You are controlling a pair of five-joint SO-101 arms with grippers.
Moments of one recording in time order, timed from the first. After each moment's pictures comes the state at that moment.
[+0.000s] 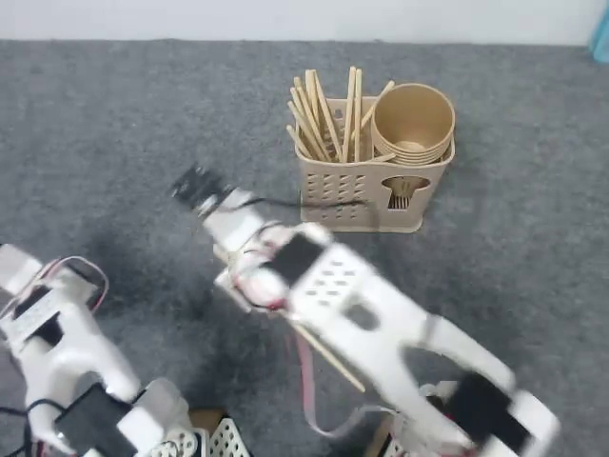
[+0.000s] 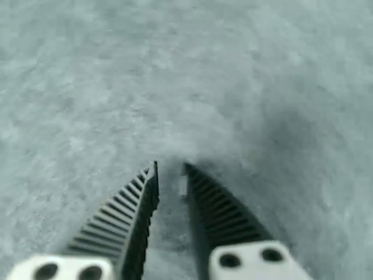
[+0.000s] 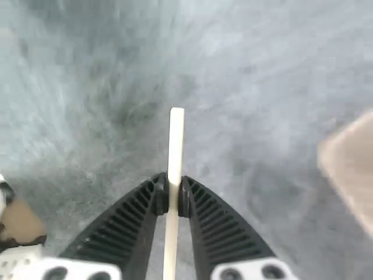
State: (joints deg) left arm -50.7 -17.1 61.0 30.0 13.0; right arm -54.1 -15.5 17.3 65.4 -0.1
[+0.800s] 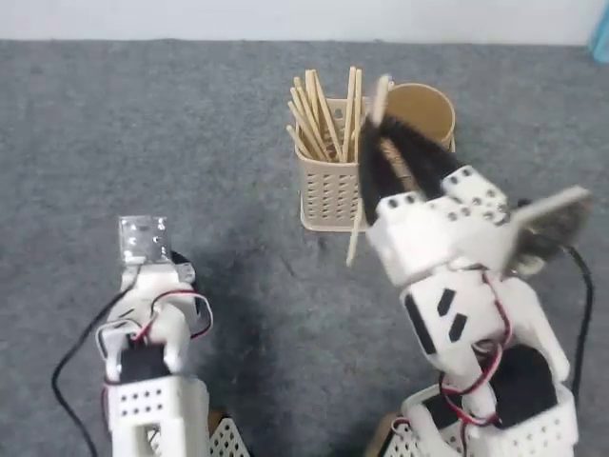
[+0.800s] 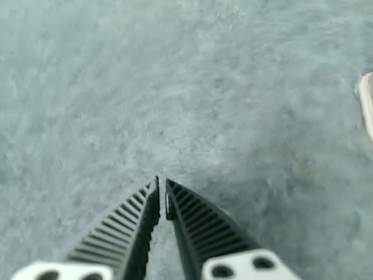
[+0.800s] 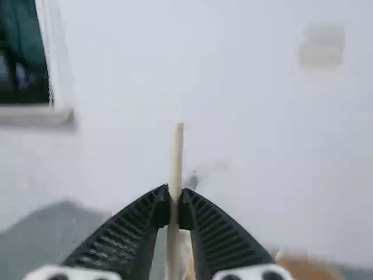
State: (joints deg) left arm -15.6 -85.4 93.6 46.0 -1.2; right arm -26.2 -66.8 32.9 32.4 -7.1
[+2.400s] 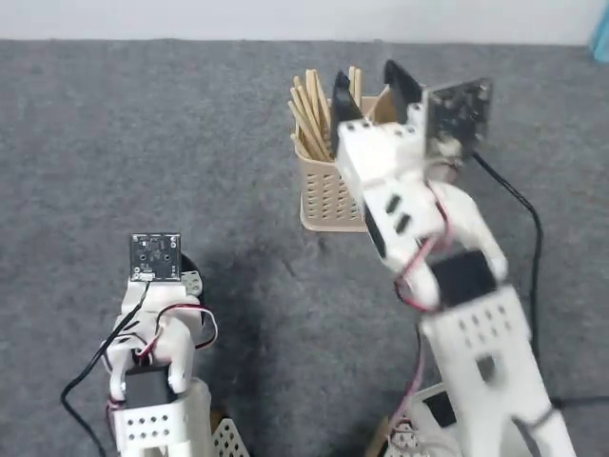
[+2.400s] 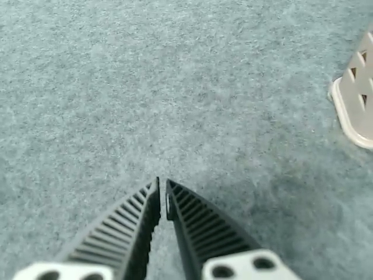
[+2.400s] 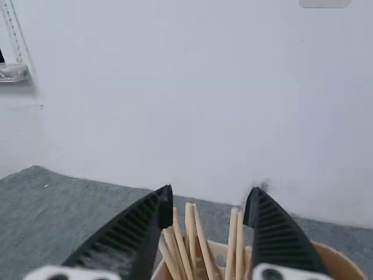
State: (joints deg) left arm -13.5 -103.1 96.8 56.5 -2.4; right arm -25.2 -46.4 30.0 28.6 -7.2
